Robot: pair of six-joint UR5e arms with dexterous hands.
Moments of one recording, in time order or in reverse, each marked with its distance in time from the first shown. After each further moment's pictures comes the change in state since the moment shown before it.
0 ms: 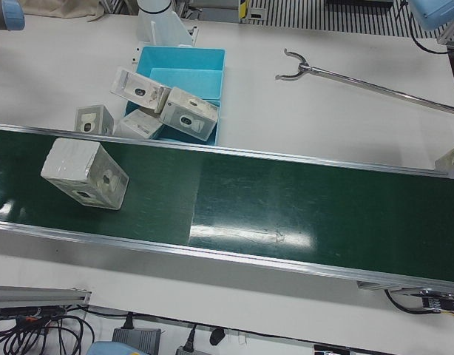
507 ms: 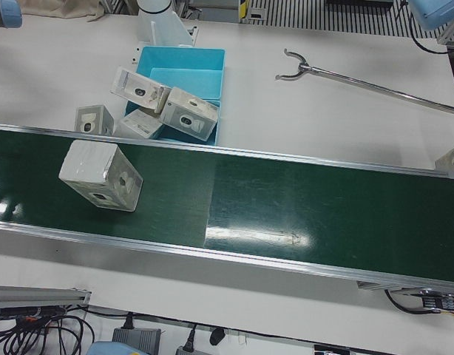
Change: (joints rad) left arm 0.000 0.000 0.000 0.000 0.000 0.000; right arm 0.000 -0.042 0.040 -0.001 0.001 0.000
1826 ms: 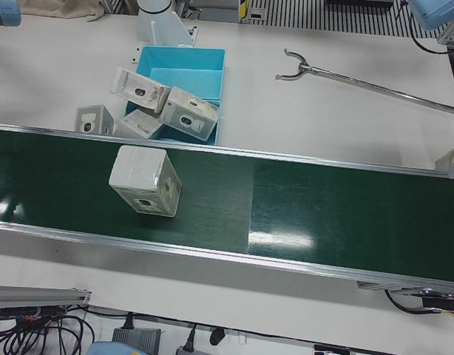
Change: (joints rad) left arm 0.000 0.000 0.000 0.000 0.000 0.000; right arm 0.001 -0.012 0.017 -0.001 0.000 0.001
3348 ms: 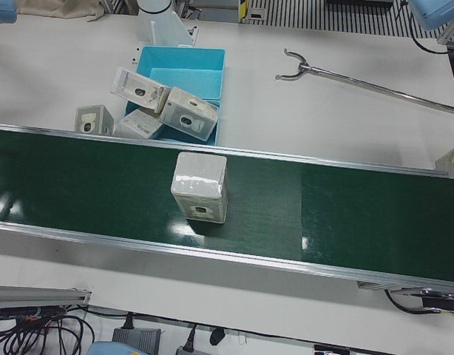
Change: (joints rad) left arm 0.000 0.000 0.000 0.000 0.000 0.000; right arm 0.009 -0.032 0.032 -0.002 0.000 -0.005
